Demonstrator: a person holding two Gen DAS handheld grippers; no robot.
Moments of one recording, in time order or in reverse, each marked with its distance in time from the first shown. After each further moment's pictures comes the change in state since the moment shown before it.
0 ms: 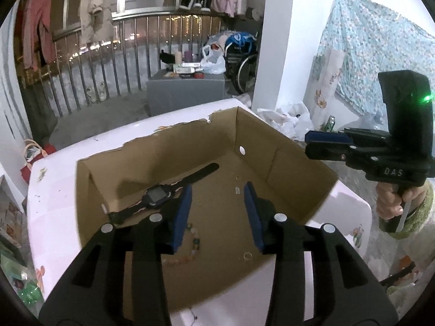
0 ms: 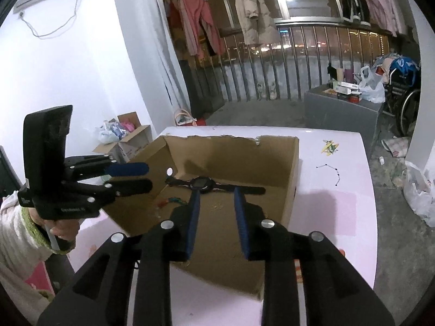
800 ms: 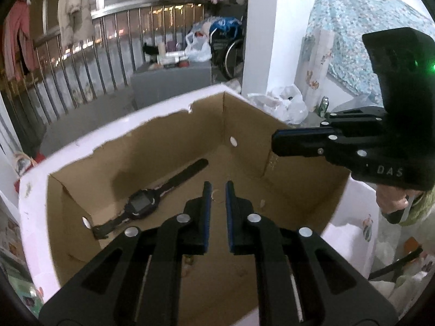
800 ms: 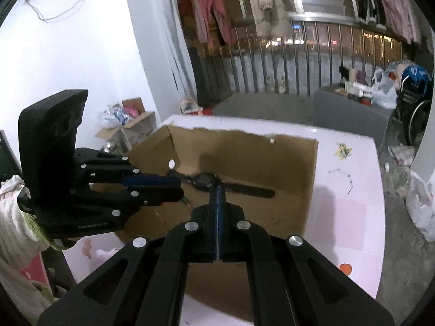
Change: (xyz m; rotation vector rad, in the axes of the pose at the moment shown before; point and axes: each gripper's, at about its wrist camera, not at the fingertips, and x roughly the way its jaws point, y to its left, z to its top) left arm 0.060 -0.005 0.014 0.072 0.094 -0.044; right arm 0.048 0.002 0.015 -0.054 0.087 0.015
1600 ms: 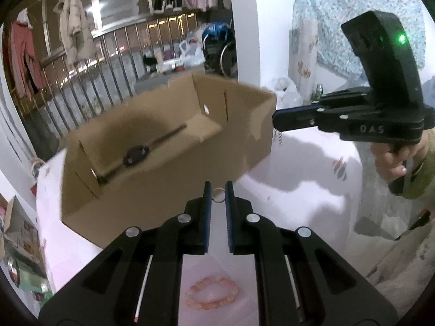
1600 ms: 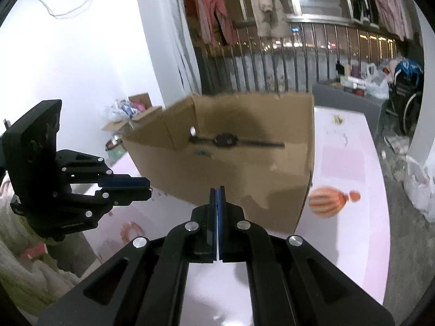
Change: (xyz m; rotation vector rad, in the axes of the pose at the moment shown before) left arm -0.088 -0.086 -0.098 0.112 -0.069 0.081; right arm -0.073 0.051 -0.086 -0.024 -0.067 0.002
